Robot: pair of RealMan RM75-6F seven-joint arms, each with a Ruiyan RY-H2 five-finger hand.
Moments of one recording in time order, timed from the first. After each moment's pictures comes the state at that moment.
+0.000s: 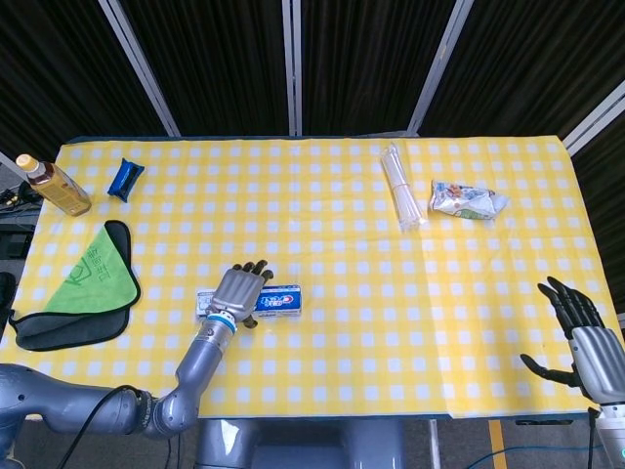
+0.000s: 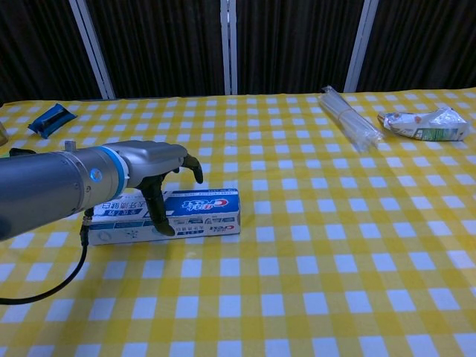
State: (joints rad) left arm -0.94 -1.70 -0.24 -1.70 0.42 1.12 0.98; right arm 0.08 -0.99 0.02 -1.66 -1.59 1.48 0.32
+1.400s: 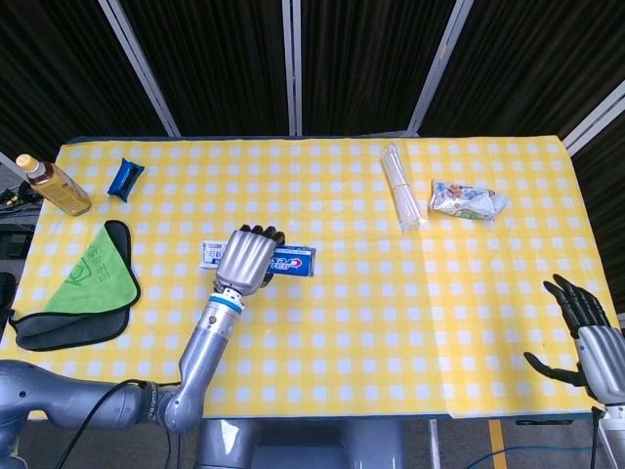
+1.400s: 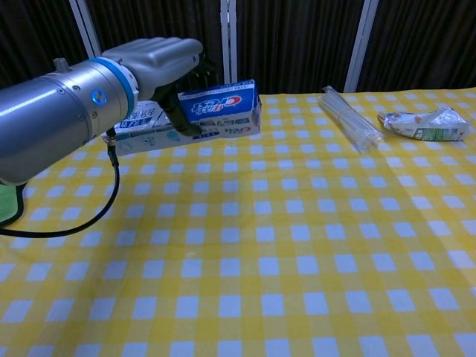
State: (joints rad) left arm -0.96 -1.68 -0.29 -1.71 0.78 1.31 0.87; right arm 0.07 -0.98 0.03 -1.66 -1.59 1.50 0.34
